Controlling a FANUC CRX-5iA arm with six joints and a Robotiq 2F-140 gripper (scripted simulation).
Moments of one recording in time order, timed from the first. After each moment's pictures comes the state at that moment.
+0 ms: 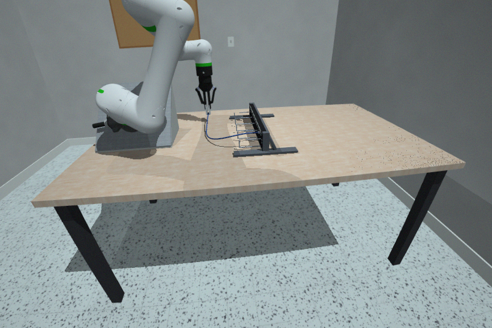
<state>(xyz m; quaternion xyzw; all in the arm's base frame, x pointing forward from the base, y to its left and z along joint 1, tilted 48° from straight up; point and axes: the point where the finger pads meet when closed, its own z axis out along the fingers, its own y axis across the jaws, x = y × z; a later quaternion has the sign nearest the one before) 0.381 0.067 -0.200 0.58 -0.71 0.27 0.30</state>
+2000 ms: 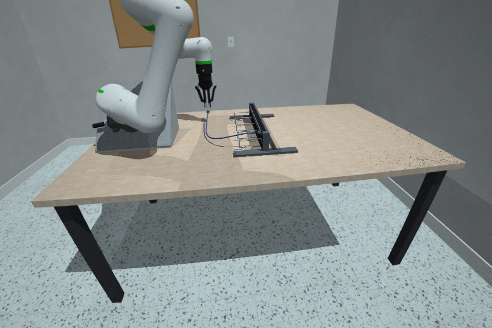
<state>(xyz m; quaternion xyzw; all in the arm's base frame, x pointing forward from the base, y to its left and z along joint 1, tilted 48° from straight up) 0.382 0.076 -0.192 0.58 -0.71 0.27 0.30</state>
